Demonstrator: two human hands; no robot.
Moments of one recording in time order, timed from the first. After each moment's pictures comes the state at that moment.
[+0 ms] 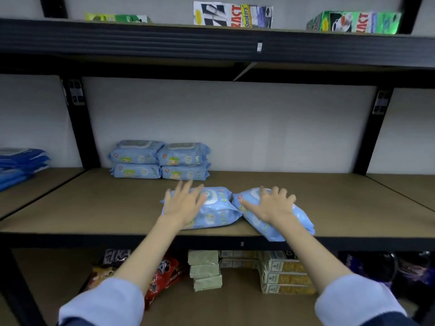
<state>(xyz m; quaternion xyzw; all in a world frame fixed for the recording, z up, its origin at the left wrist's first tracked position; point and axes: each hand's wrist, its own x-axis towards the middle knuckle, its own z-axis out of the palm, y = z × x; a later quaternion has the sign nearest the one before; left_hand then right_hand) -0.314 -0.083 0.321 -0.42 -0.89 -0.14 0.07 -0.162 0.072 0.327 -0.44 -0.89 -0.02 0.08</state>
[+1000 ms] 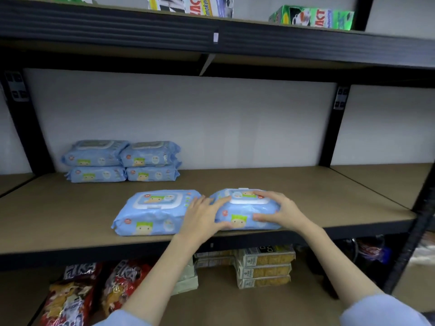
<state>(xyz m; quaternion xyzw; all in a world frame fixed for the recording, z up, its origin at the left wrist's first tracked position) -0.235 -0.020 0.303 -0.58 -0.80 -0.15 0.07 -0.063 0.135 0.309 -0.27 -0.88 0.31 0.26</state>
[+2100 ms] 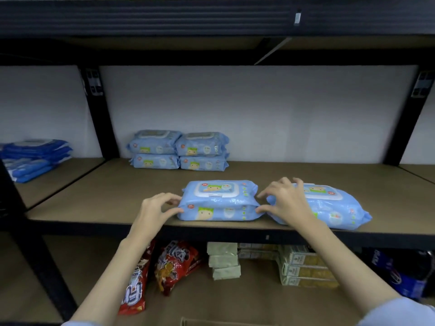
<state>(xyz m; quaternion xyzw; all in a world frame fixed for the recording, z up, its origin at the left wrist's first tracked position) -0.374 -0.182 0.279 -0.45 -0.78 -0.42 0.12 -0.171 0.057 0.312 -0.18 -0.94 -0.03 0.27</state>
